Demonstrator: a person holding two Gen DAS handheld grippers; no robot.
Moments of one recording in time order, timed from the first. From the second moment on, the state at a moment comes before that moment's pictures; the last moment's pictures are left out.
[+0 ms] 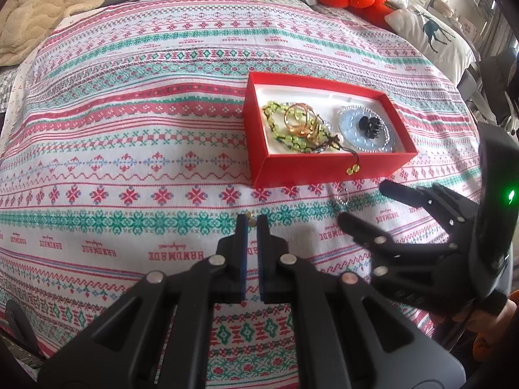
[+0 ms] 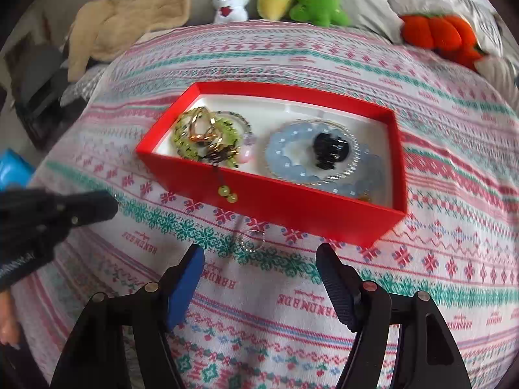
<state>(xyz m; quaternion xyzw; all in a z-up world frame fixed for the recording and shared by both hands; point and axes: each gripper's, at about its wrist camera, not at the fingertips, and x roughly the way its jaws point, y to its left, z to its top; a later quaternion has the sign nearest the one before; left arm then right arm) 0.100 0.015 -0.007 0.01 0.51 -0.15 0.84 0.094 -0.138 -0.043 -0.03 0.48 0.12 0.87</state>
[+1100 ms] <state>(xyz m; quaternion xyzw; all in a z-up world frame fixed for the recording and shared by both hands) 0.110 0.019 0.010 -0.02 0.50 -0.15 0.85 0.088 -0.152 -0.012 -0.01 0.45 0.14 0.88</state>
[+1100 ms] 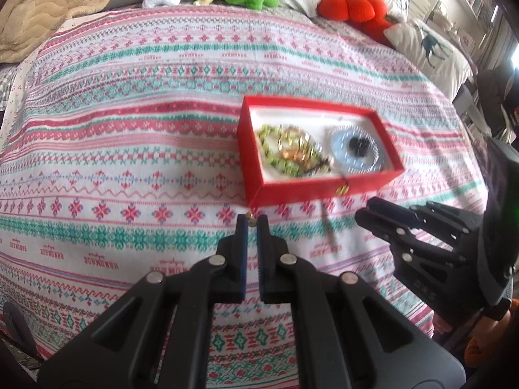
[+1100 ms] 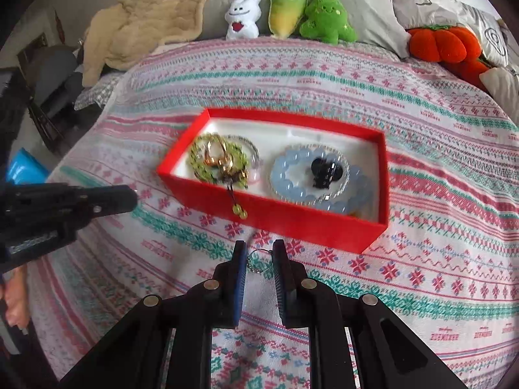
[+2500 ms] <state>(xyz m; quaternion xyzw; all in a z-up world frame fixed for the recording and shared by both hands) 0.146 -0.010 0.034 -0.05 0.46 -0.13 0.88 0.137 -0.189 0.012 0.06 0.45 0.12 0.88</state>
